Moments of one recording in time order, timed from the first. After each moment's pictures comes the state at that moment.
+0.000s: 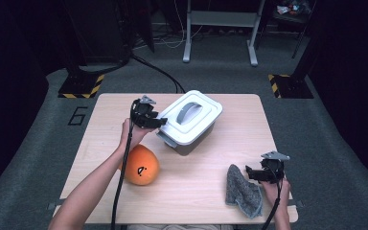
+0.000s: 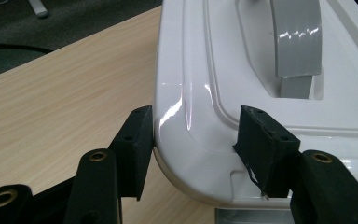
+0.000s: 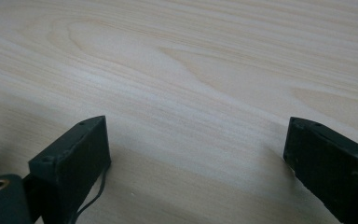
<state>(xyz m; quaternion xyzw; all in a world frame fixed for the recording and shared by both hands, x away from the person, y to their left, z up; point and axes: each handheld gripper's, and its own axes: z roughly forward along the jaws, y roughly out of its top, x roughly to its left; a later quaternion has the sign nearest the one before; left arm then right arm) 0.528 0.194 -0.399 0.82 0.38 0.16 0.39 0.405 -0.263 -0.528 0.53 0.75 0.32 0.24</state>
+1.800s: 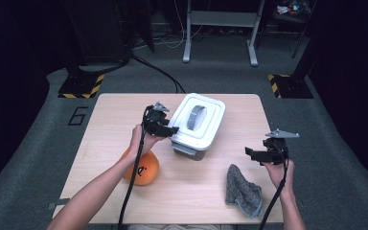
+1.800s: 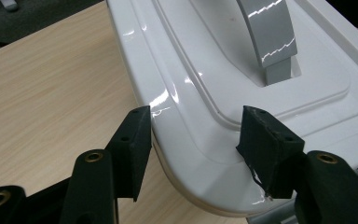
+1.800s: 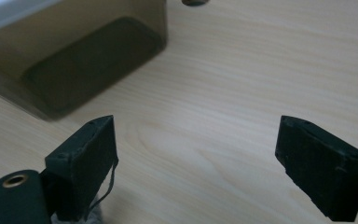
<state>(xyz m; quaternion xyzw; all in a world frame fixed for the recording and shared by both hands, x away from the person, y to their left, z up) 0.501 0.157 -0.396 0.84 0.36 0.14 0.38 0.430 -0.253 -0.439 0.50 0.75 0.39 0.20</state>
